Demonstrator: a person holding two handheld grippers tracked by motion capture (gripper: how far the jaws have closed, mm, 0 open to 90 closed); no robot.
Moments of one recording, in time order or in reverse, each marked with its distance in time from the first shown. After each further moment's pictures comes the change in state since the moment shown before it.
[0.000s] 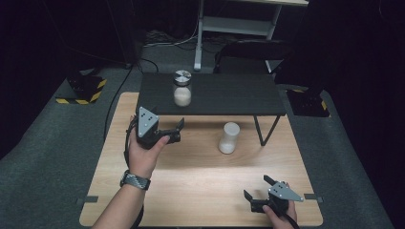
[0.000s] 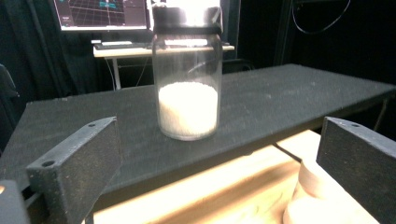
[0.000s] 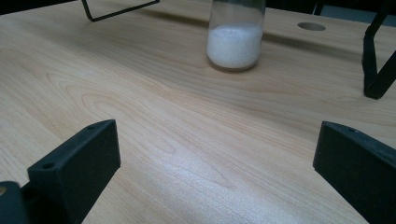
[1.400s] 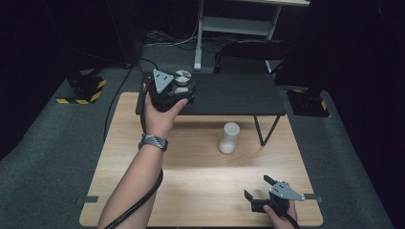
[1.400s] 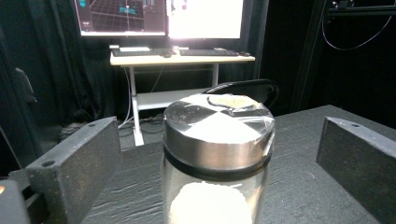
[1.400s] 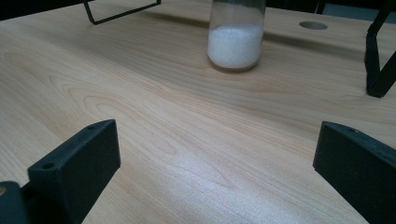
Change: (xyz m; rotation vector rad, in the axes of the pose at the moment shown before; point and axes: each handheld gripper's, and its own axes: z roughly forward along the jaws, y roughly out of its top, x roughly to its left) left arm 0.001 0.066 0.086 -0.007 0.085 -0.038; right arm -0.003 -0.001 0.000 -0.005 0.010 0.015
